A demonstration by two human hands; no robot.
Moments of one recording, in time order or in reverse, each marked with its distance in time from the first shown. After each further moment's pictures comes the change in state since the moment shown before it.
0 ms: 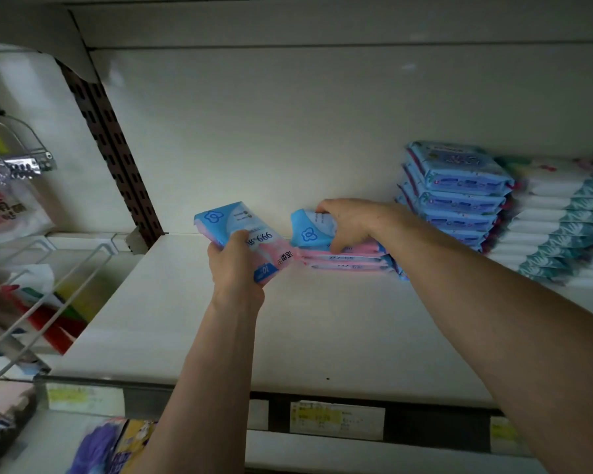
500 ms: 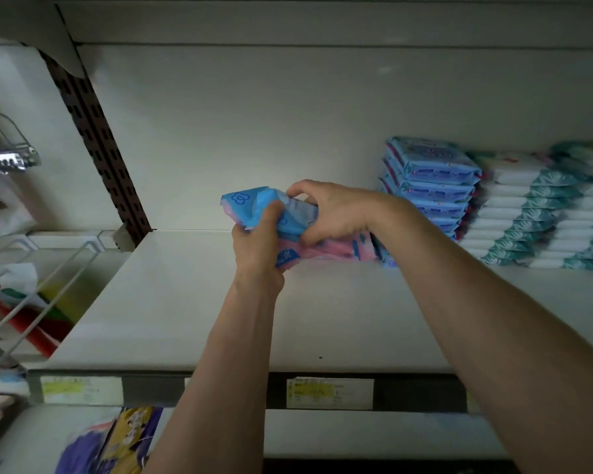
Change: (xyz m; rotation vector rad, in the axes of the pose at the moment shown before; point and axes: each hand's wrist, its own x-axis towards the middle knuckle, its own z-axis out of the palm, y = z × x) left_hand -0.022 -0.008 0.021 0.057 -0.225 -0.022; right_hand -0.063 -0.035 -0.016 0.289 0.060 -0.065
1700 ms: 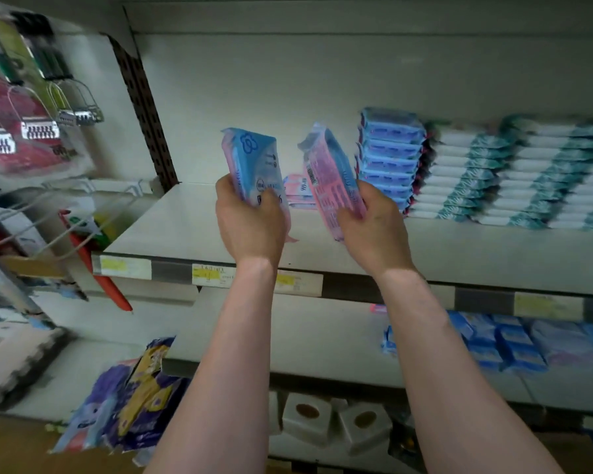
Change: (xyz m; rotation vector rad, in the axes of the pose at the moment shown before) left_hand -0.155 -0.033 -0.008 0.494 0.377 0.625; right_hand -0.183 0.023 0.079 0.477 0.709 0.044
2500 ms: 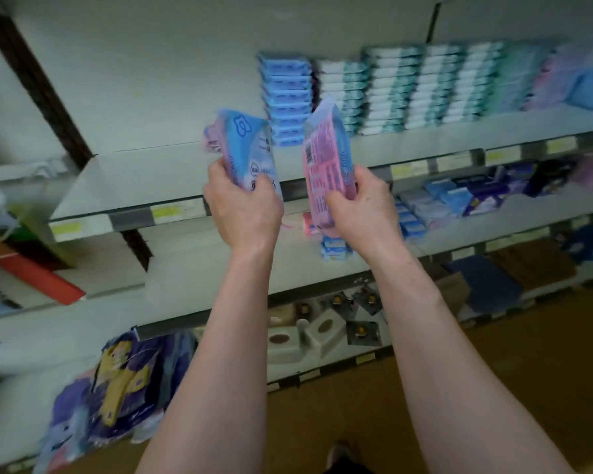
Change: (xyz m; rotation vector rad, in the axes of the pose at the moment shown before) left_hand -0.125 0.010 -0.094 -0.003 -0.329 0.032; right_hand -0.194 -0.036 -0.046 -0.073 0.270 0.292
